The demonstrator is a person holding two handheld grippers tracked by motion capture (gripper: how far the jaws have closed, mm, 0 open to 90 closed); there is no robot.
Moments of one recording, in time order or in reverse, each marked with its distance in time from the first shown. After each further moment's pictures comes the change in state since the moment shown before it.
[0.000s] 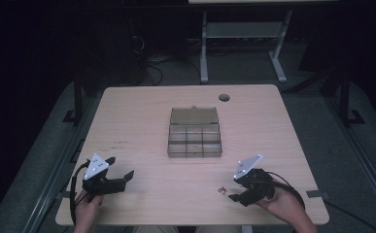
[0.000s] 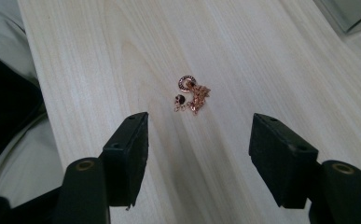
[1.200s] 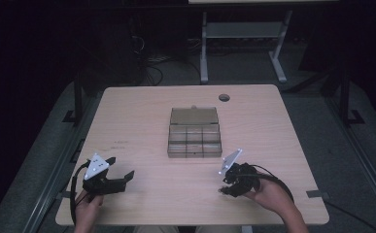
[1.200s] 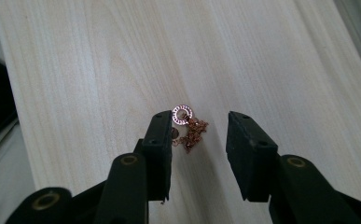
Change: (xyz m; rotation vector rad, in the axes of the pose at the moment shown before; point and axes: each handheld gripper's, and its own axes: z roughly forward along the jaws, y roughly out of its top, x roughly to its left) left arm -0.001 0.000 0.000 0.000 -0.003 -0.002; right arm -0.006 0.032 0.025 0.112 0.023 -0.067
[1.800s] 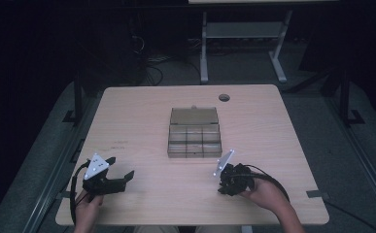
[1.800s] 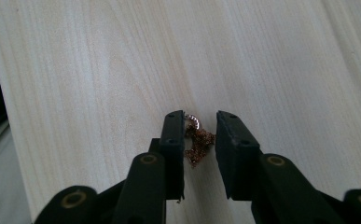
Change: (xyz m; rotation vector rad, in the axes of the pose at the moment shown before) left arm 0.000 0.000 0.000 0.001 0.000 -0.001; right arm 0.000 0.009 0.013 0.048 0.027 -0.016
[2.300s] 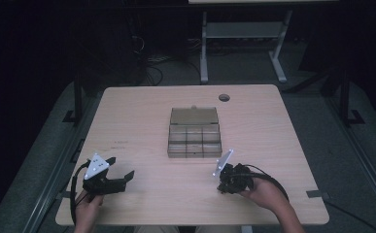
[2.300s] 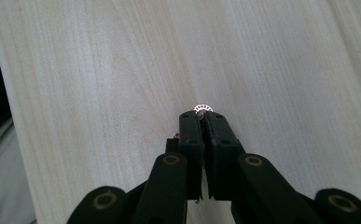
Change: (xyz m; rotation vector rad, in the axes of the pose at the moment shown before) left arm 0.000 0.000 0.000 -0.001 0.000 -0.004; right arm 0.000 0.002 0.000 0.011 0.011 -0.001
